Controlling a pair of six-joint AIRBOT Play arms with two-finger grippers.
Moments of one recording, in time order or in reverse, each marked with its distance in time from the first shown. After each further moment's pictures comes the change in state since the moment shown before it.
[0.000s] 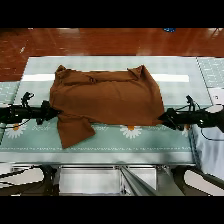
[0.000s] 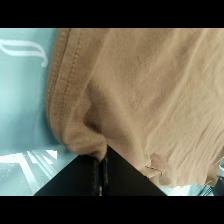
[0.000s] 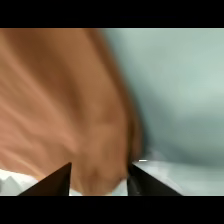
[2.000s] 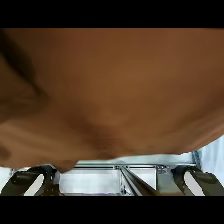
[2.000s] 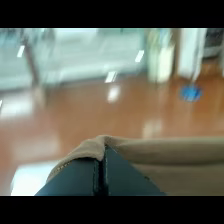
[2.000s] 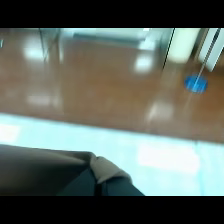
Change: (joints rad) left arm -0.569 0.749 1.293 0.892 -0.393 -0.311; right arm 0.129 0.503 1.398 -0.515 0.550 0.110
